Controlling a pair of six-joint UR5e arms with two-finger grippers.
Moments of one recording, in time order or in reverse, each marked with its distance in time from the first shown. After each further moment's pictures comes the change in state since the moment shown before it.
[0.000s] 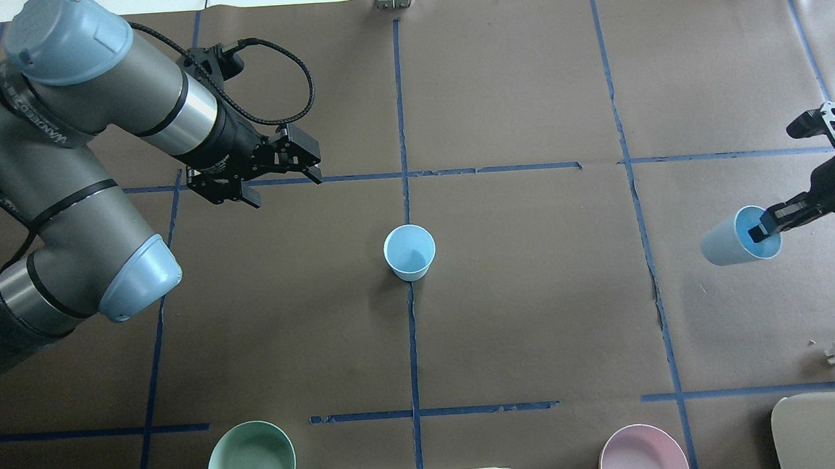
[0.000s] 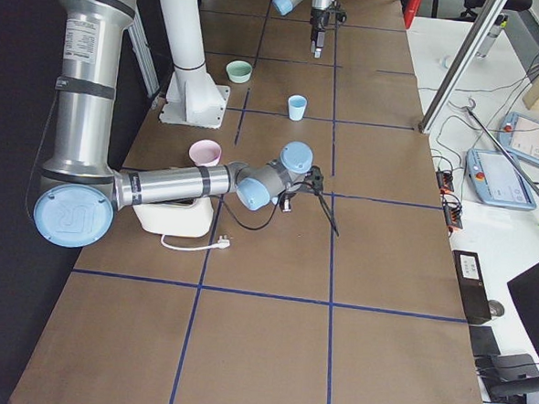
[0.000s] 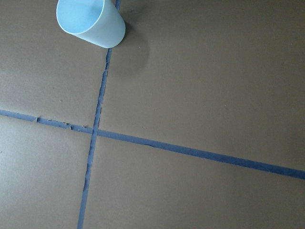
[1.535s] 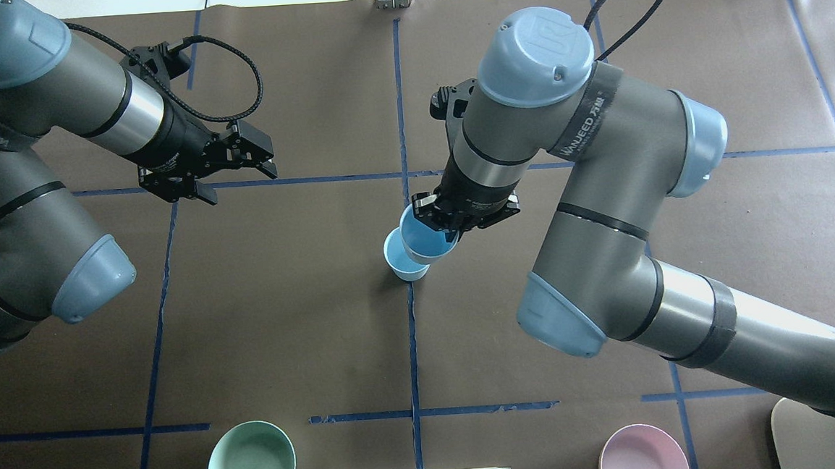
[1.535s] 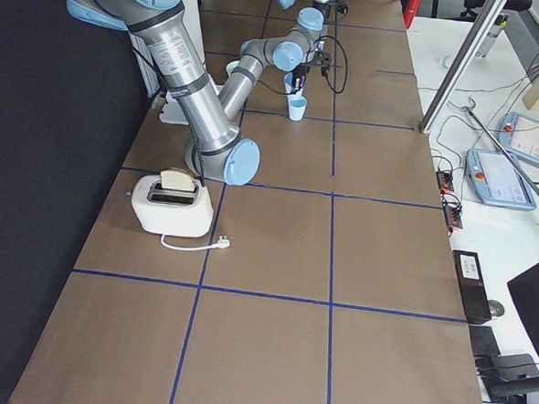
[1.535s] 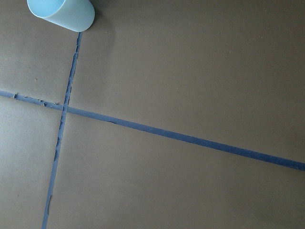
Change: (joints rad) left arm -0.040 0.077 -0.031 -0.002 0.007 0.002; right arm -0.401 0.782 -0.016 -0.613 -0.349 0.518
